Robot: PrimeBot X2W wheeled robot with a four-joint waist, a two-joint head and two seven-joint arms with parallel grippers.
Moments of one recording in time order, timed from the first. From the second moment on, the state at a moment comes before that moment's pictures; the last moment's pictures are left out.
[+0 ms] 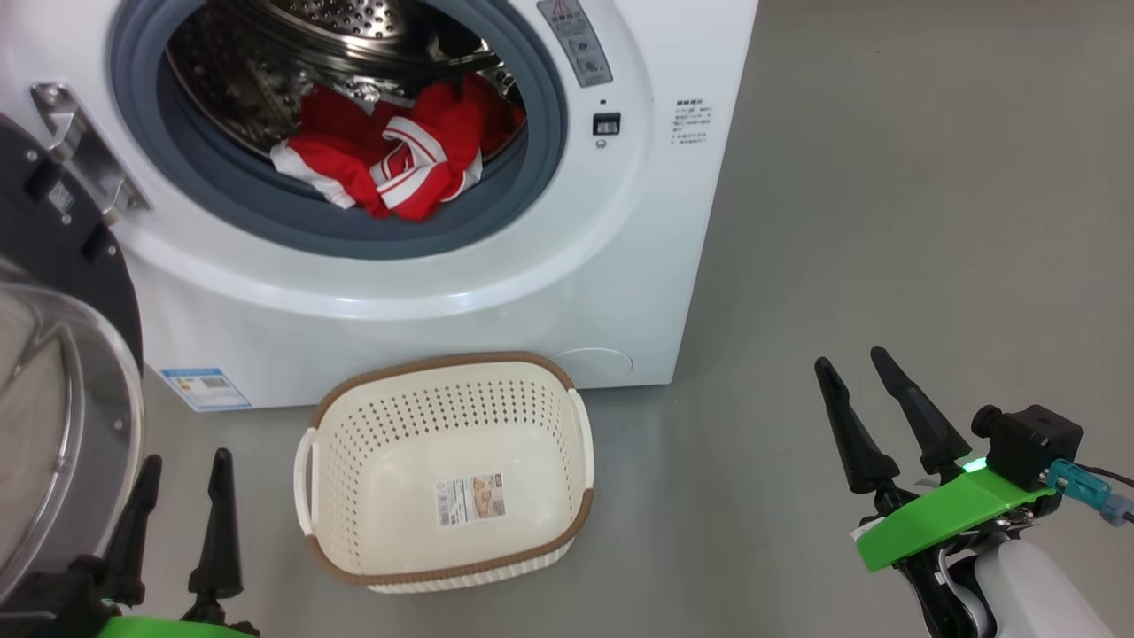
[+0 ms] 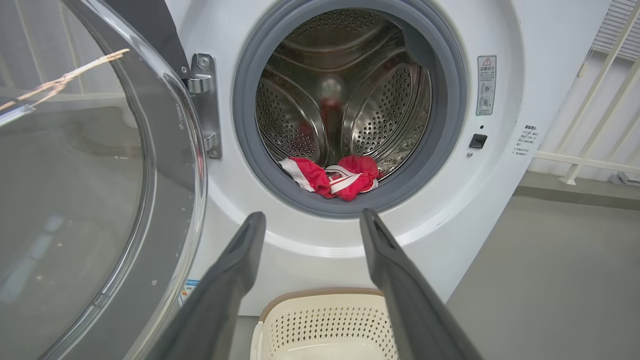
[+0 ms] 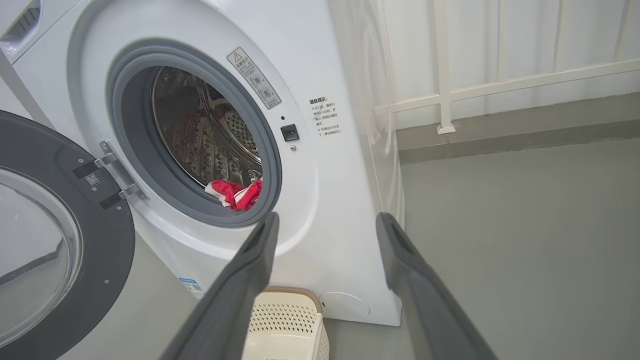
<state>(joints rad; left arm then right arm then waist) -0.03 0.18 -0.03 0.12 -0.40 -0.11 -0.25 -0.24 -0.24 0.21 0.27 0.55 0.13 -0.25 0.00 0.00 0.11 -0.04</state>
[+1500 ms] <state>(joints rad) -0.03 0.17 -0.02 0.13 -0.39 -0.12 -0.25 -0.25 -0.24 0.21 0.27 0.55 0.13 -0.25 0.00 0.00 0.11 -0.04</state>
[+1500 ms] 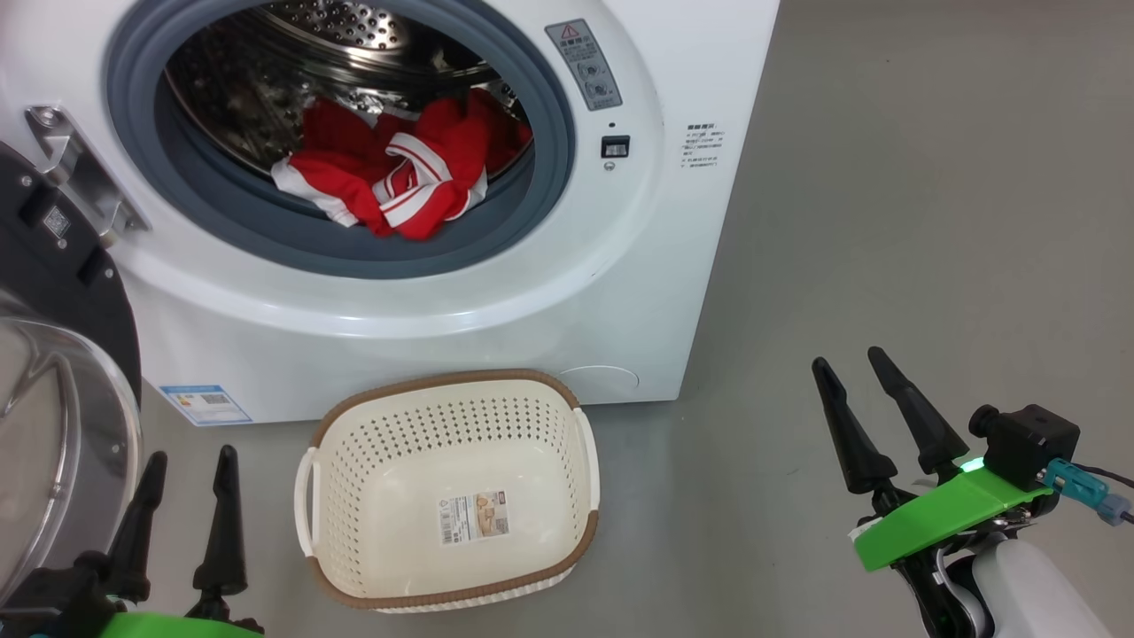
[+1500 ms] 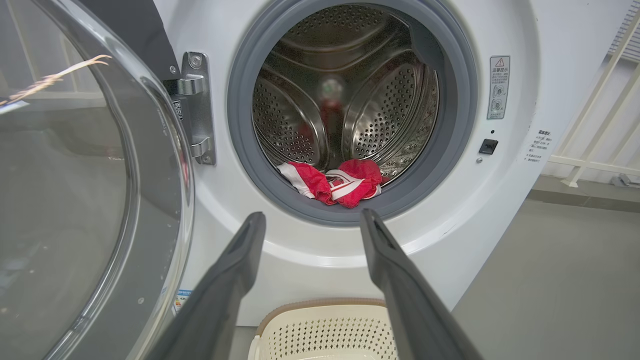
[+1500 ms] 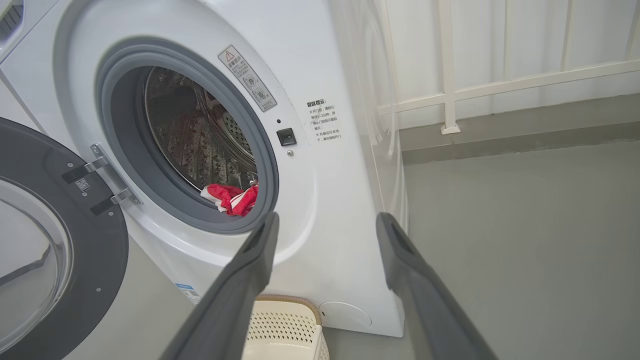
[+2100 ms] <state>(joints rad) -0.12 0.17 -0.04 0.15 -0.39 -0.12 -0.25 -0.26 -0.24 0.21 0.26 0.55 0.13 -0.25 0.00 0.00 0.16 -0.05</state>
